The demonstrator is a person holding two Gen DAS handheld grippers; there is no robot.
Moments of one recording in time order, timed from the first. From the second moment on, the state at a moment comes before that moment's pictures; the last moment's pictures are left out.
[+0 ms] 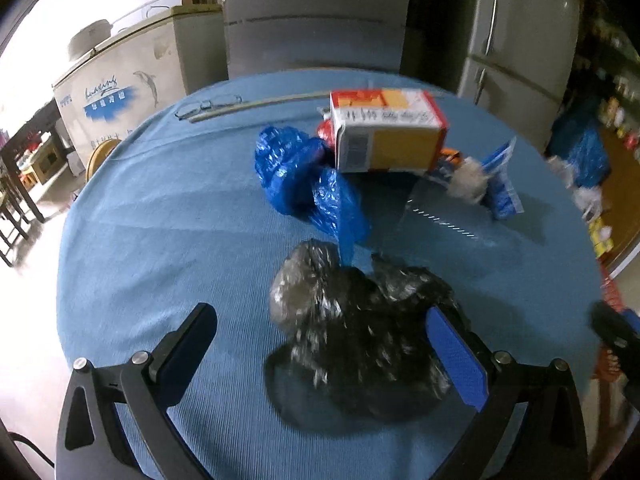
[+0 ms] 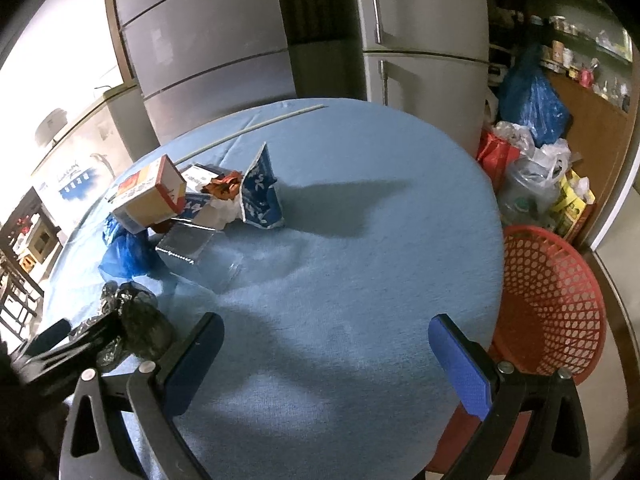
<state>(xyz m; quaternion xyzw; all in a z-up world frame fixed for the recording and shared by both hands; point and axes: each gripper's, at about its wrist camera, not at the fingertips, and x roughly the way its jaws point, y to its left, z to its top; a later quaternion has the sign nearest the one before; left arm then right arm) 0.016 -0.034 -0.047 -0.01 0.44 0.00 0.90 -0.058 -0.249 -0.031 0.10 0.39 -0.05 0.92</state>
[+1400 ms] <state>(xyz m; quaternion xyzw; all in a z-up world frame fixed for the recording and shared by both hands) 0.002 0.049 -0.051 -0.10 0.44 -0.05 0.89 0.108 -0.139 -0.066 -0.07 0.48 0.18 0.85</state>
